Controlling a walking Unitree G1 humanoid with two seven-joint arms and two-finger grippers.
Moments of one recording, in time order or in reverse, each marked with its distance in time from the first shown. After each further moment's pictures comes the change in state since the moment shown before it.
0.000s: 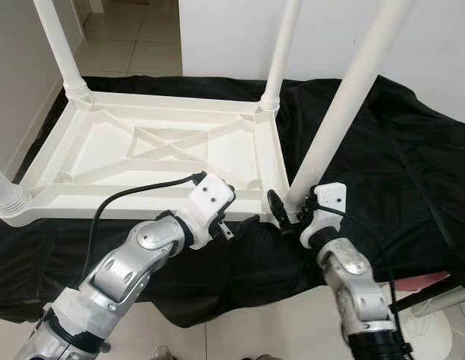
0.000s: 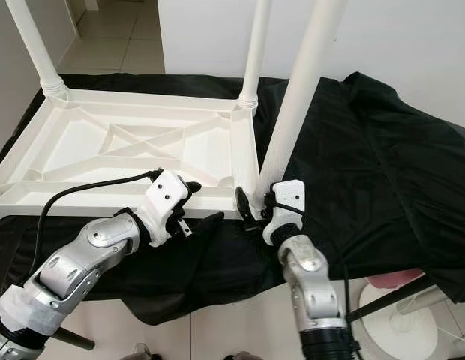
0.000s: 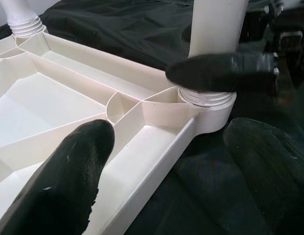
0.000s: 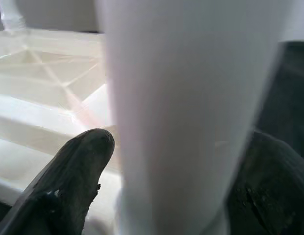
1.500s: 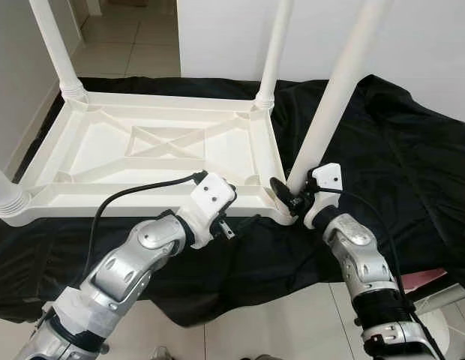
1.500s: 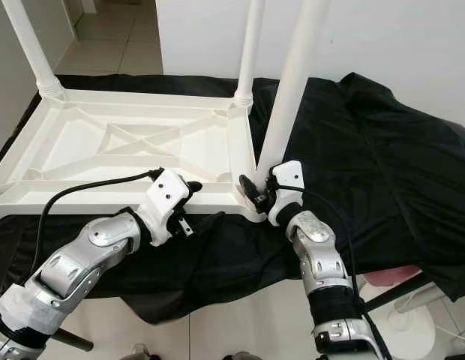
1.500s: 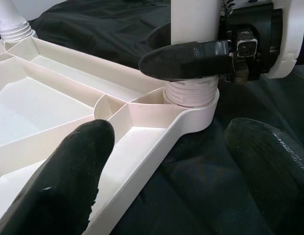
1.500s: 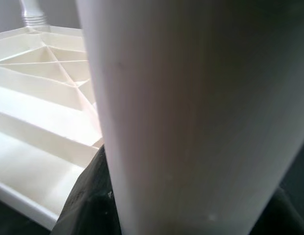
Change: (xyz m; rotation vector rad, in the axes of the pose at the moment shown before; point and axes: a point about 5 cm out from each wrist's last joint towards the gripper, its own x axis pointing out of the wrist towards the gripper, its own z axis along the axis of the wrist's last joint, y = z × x) left arm 0.001 0.000 0.001 -0.001 -0.003 -0.003; right arm 0.029 -0.009 -0.002 0.008 0.022 0.049
